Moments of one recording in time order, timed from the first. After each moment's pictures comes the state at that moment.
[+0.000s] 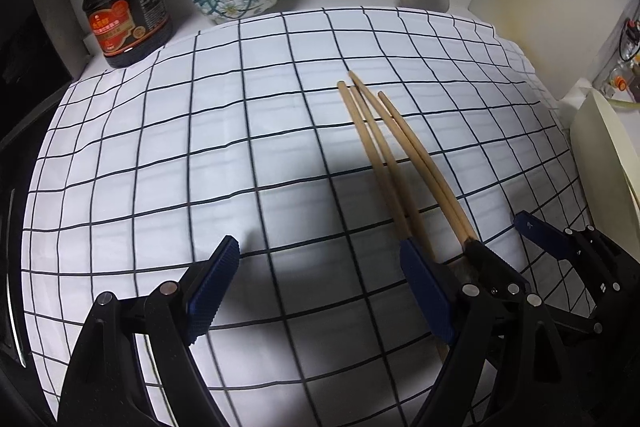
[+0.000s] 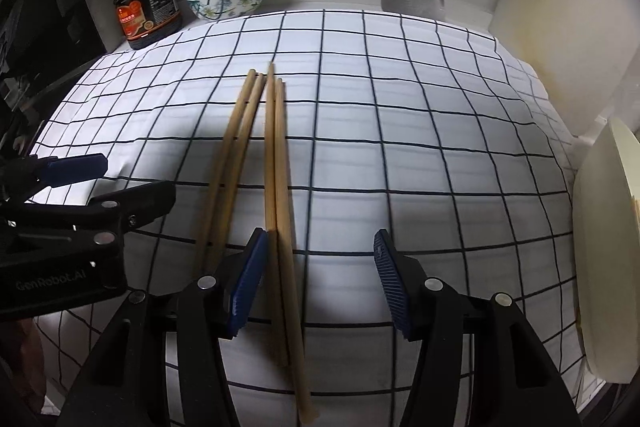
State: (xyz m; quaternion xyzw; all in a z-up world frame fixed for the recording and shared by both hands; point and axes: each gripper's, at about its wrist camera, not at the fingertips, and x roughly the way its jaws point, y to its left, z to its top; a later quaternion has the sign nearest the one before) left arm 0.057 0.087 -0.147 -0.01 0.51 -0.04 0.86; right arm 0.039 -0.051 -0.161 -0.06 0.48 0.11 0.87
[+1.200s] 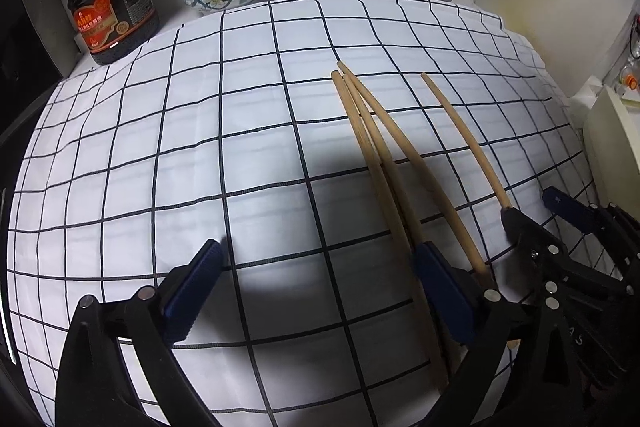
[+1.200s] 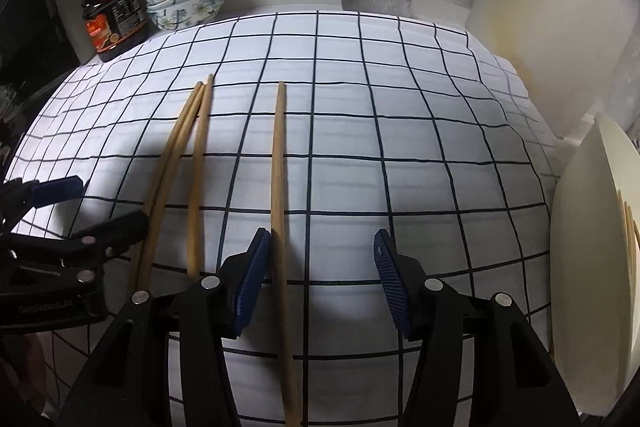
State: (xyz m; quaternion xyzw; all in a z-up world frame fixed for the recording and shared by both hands) left arm 0.075 0.071 -0.167 0.00 0.52 -0.03 0.85; right arm 0.063 -0.080 -0.164 -0.06 0.48 0.09 0.87
